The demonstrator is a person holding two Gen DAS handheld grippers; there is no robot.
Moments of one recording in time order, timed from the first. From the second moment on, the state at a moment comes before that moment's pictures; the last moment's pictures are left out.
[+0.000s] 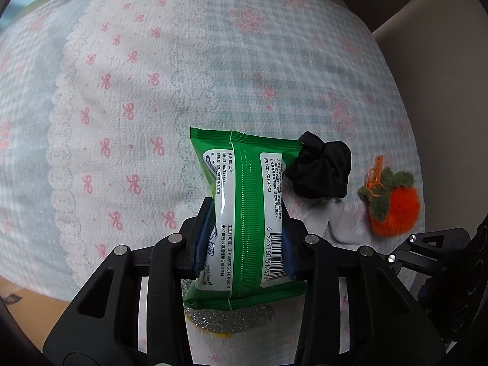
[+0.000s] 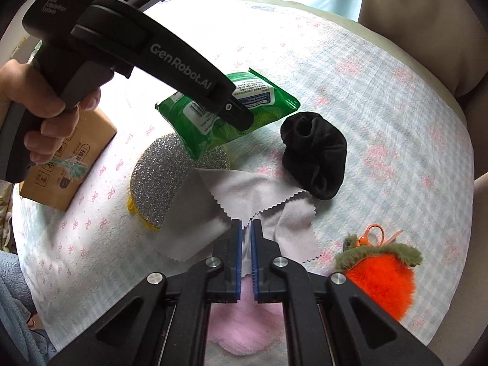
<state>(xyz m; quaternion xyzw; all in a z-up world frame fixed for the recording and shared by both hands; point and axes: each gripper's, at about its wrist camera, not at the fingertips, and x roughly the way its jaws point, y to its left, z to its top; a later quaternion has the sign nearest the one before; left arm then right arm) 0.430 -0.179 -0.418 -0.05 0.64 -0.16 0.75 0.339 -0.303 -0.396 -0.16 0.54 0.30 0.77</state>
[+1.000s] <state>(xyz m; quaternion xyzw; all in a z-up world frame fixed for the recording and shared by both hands) 0.431 -0.164 -0.425 -0.06 0.65 -0.16 0.74 0.367 -0.290 -0.430 -0.08 0.55 0.23 0.80</state>
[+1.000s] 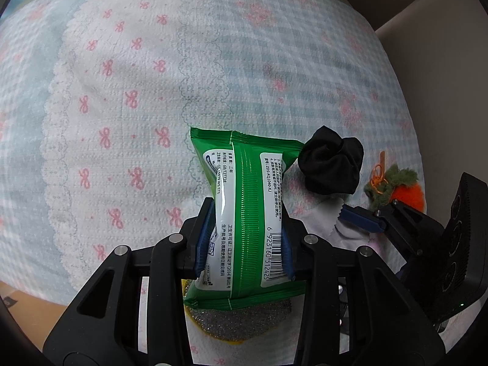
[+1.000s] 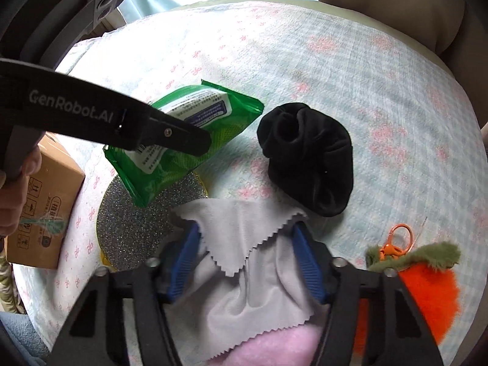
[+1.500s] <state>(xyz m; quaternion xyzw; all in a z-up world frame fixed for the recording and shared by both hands) 0.434 -0.181 -0.430 -0.06 0.64 -0.16 0.75 0.356 -0.321 -0.413 -0.05 0.54 0.24 0.81</state>
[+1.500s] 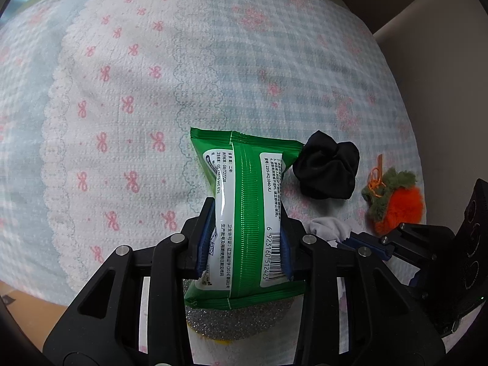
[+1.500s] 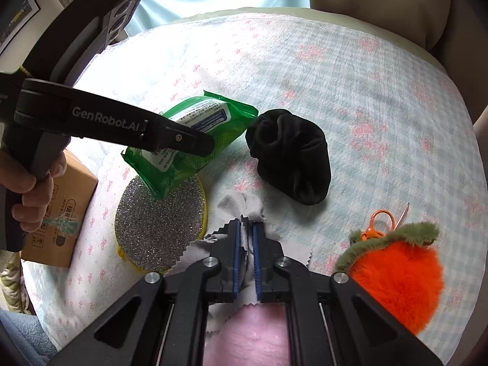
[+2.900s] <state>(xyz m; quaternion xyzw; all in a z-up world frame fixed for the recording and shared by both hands) 0.196 0.137 -0.162 -0.06 0.55 -0.09 0.83 0.185 -0.051 -0.152 0.08 0.45 0.19 0.87</state>
